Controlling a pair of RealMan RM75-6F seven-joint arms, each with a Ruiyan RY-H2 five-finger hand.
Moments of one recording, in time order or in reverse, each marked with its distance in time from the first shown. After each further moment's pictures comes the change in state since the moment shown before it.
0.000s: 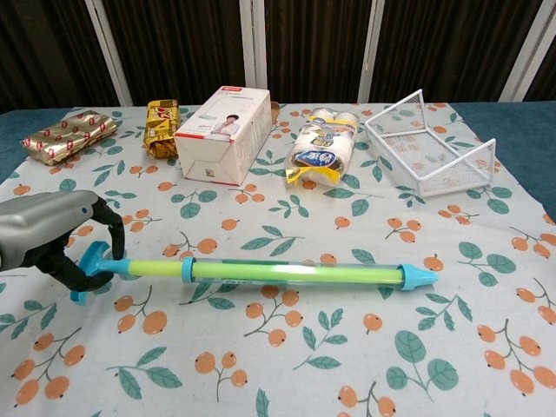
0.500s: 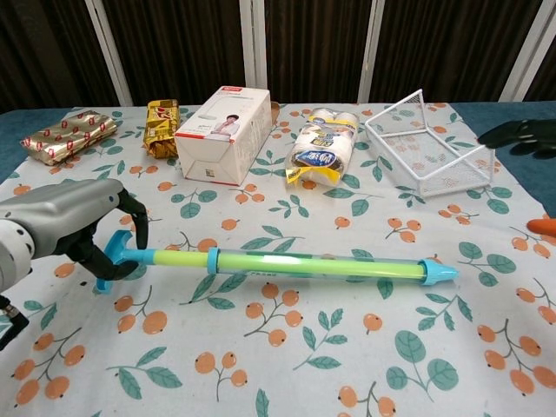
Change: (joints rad) left arm -0.044 -0.057 -0.044 -0.016 -0.040 0.030 0.066; right arm 0.266 -0.067 0.100 -0.234 0.390 -0.261 -0.328
